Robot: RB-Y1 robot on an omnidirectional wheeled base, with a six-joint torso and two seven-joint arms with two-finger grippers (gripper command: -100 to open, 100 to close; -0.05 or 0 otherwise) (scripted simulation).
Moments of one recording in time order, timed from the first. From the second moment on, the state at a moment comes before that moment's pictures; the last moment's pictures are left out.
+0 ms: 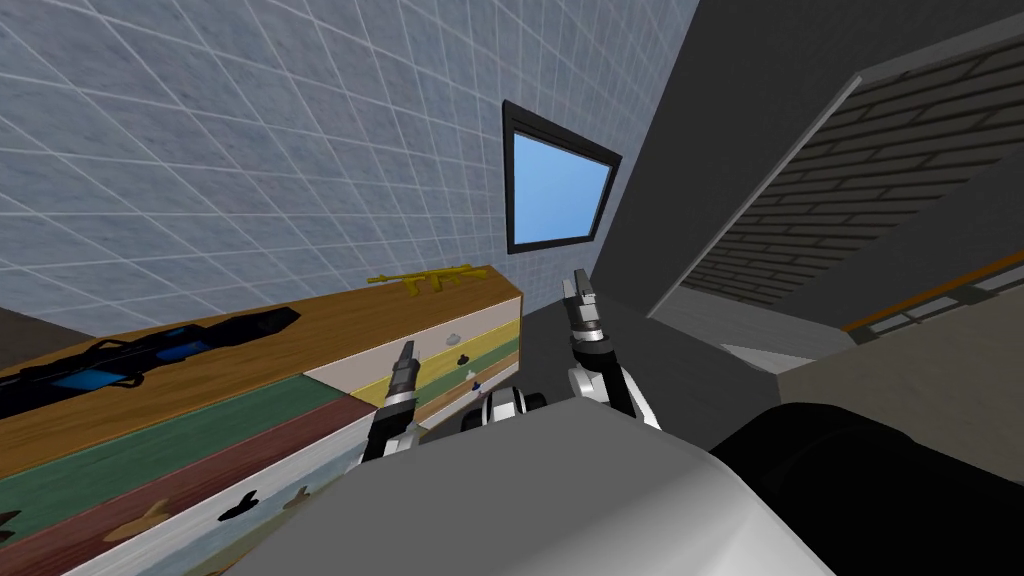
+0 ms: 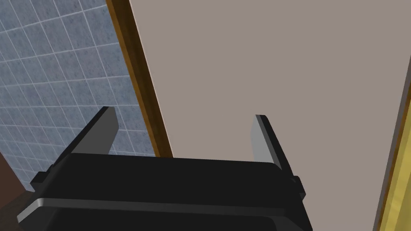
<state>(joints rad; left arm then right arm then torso) 0.38 0.12 0.05 -1.60 0.01 -0.62 -0.15 0.51 -0.03 0.06 -2.38 0.12 -0.48 0.11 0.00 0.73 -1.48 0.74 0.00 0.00</state>
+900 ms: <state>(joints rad) 0.37 0.07 0.03 -1.49 0.00 -0.63 -0.15 0.51 -0.03 0.06 -2.38 0.12 -0.48 0.11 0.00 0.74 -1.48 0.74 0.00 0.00</state>
